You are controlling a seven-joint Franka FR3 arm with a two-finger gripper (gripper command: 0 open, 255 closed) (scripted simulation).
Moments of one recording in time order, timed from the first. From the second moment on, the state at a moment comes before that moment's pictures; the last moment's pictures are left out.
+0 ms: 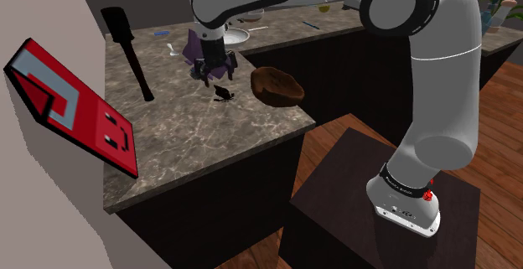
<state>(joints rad) 0.08 0.48 0.19 -1.41 -0.03 1.80 0.54</state>
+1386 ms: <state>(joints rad) 0.09 0.48 0.19 -1.47 -0.03 1.87 0.54</state>
